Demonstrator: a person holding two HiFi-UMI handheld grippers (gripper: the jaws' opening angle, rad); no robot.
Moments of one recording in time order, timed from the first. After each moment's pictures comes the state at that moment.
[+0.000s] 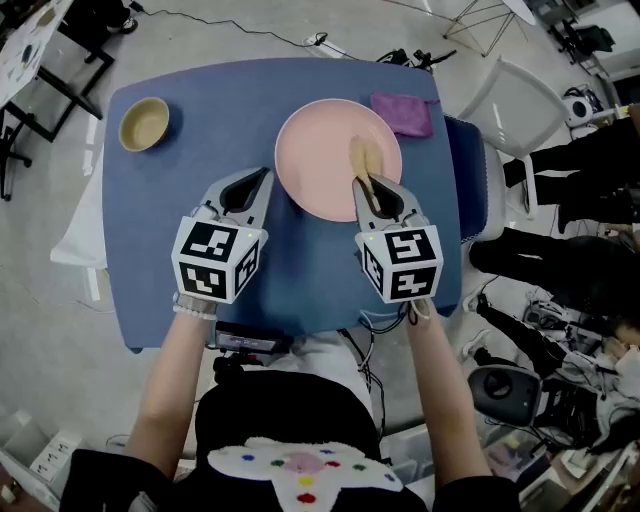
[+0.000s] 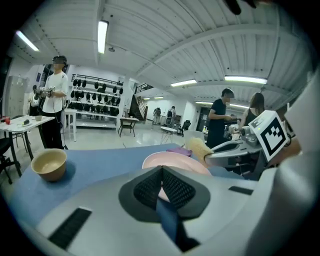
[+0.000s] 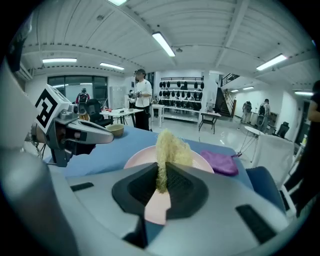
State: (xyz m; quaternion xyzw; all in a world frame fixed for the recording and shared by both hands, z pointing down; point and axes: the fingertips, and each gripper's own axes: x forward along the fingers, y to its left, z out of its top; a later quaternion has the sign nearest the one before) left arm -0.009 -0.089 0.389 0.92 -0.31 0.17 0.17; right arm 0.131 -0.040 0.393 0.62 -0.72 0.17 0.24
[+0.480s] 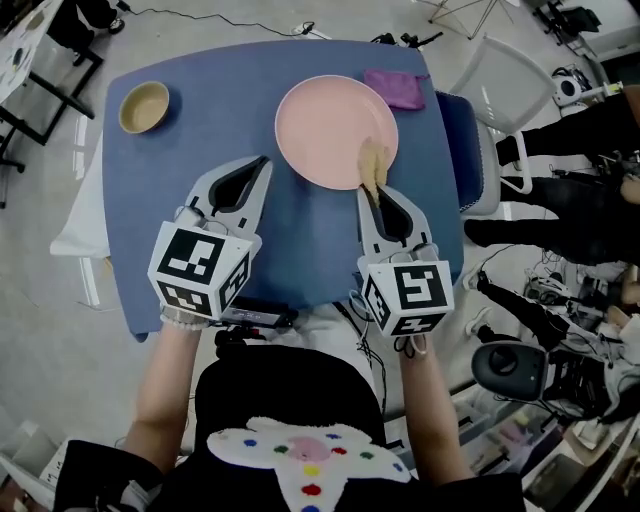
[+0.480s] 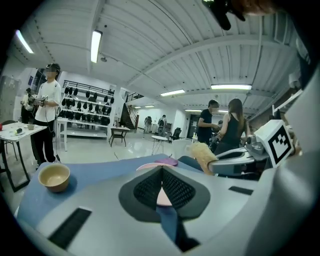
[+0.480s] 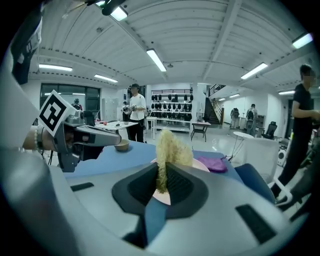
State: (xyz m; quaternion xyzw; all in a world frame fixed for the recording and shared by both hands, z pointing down) left arm -0.024 -0.050 0.328 0.95 -0.27 0.12 0.14; right arm 0.097 0.025 0.334 0.68 -0.70 0.14 0.16
